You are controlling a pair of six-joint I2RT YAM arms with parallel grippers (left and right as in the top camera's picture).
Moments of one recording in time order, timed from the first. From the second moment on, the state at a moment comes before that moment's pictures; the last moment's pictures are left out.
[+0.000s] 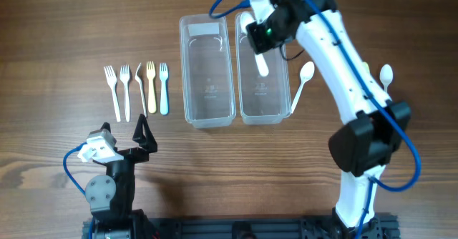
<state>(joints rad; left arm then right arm) 0.12 0.02 0.04 -0.12 0.07 -0.36 0.39 2.10 2.07 -1.20 -0.18 -0.02</state>
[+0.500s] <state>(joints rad) 0.12 0.02 0.04 -0.12 0.07 -0.36 0.37 2.18 2.00 -1.16 -0.16 0.00</state>
